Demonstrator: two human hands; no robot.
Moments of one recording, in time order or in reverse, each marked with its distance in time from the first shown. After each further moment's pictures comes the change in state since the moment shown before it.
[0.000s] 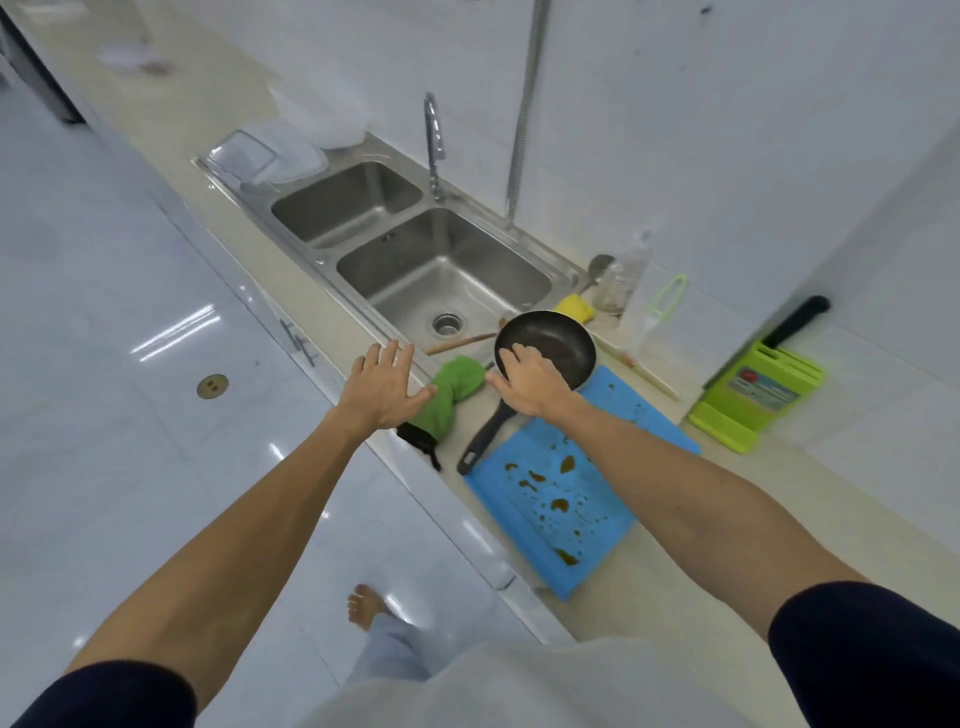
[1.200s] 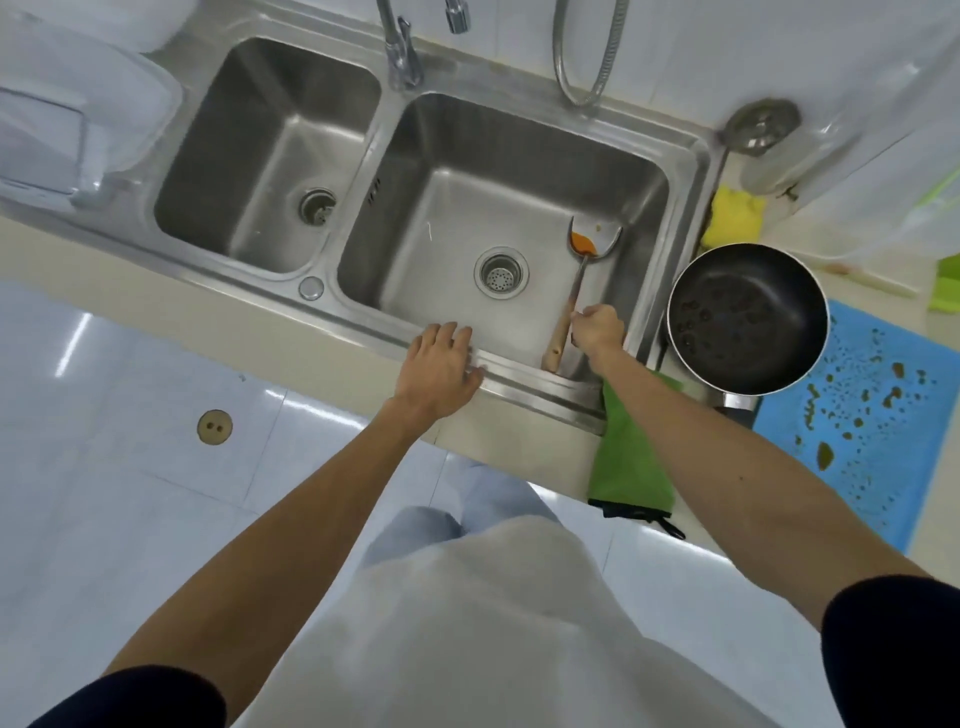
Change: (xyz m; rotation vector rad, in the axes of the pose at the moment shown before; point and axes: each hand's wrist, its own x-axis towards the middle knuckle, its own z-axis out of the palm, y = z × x) left_hand 0.299 -0.209 0.060 0.002 -0.278 0.494; right_hand 0.299 -0.062 0.120 1.059 0.233 1.259
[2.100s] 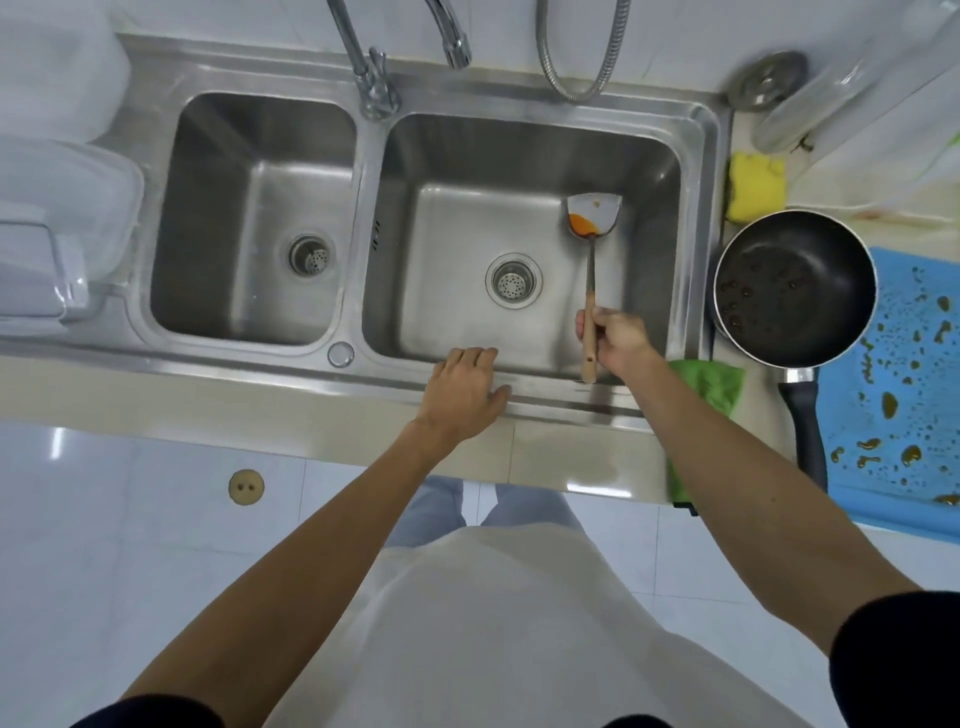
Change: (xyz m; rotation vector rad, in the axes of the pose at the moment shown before) left_hand 0.034 -0.061 -0.027 -0.060 -0.125 0.213; right_hand -0.008 -0.022 0.035 1.041 -0.047 0.395
